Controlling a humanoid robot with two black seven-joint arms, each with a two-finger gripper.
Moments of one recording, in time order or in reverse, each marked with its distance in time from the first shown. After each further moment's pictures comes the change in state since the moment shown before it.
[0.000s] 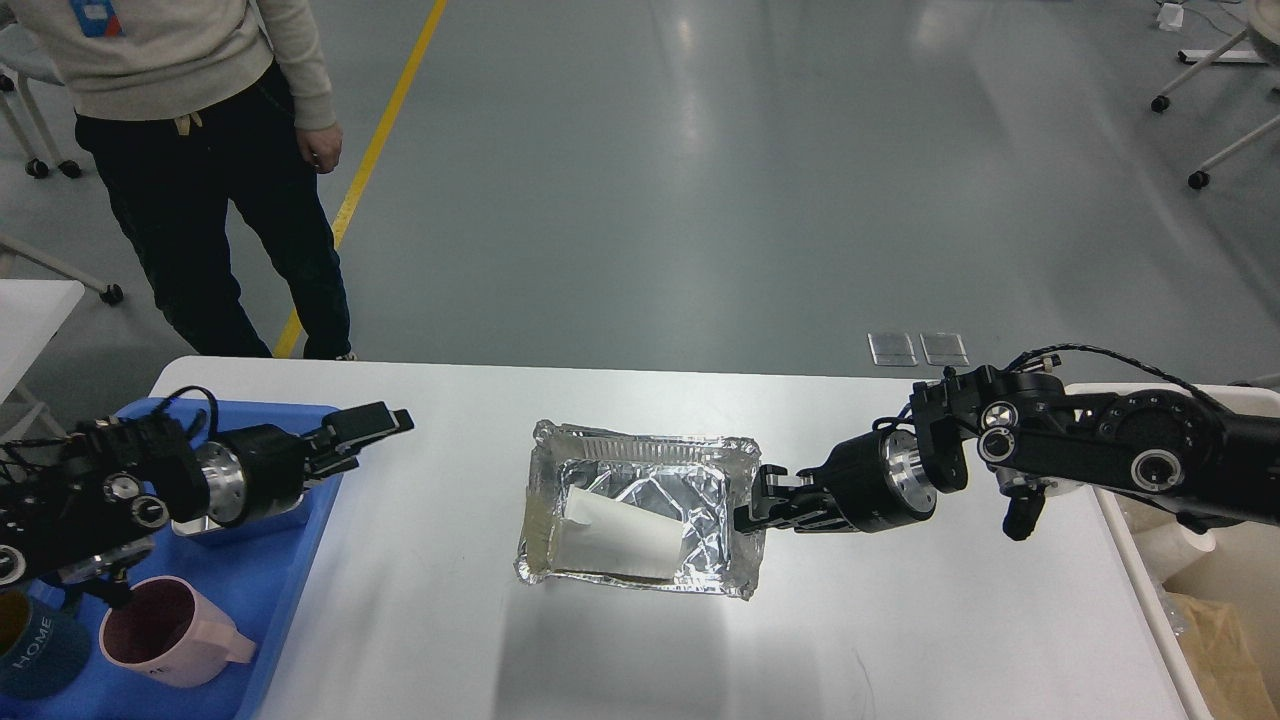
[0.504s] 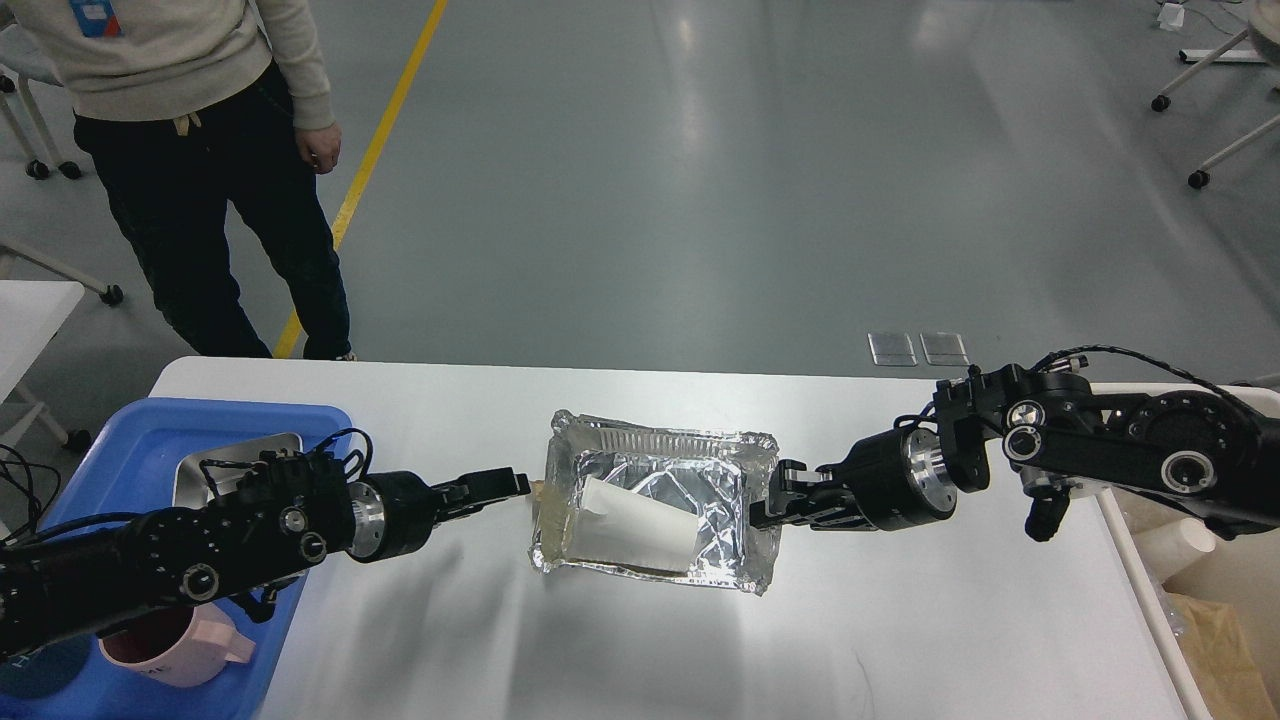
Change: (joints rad) left arm -0.004 -0.325 0.105 0.223 0.084 0.000 -0.011; right arm -0.008 -0.049 0.016 0.026 0.000 0.002 0.001
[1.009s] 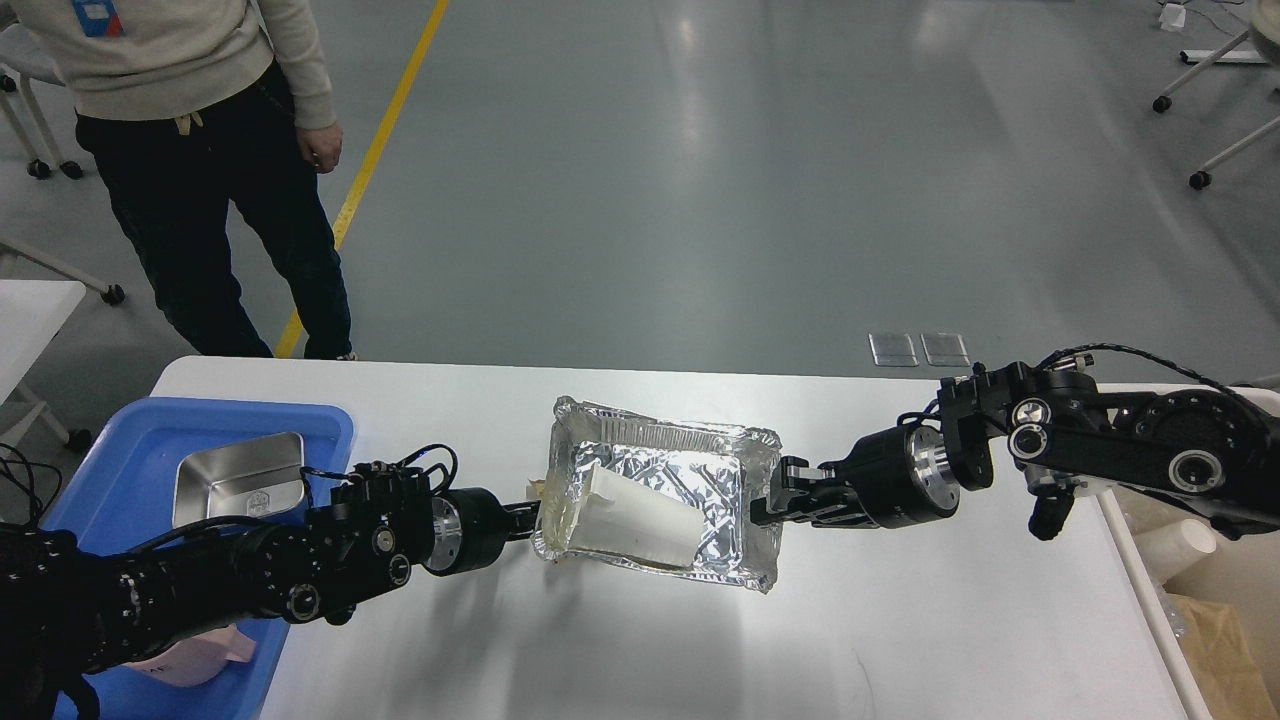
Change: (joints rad) left arm 0.010 -0.202 0.043 0.166 0.101 0.014 -0.032; right arm 0.000 -0.007 0.010 0.008 -0.001 0.000 0.000
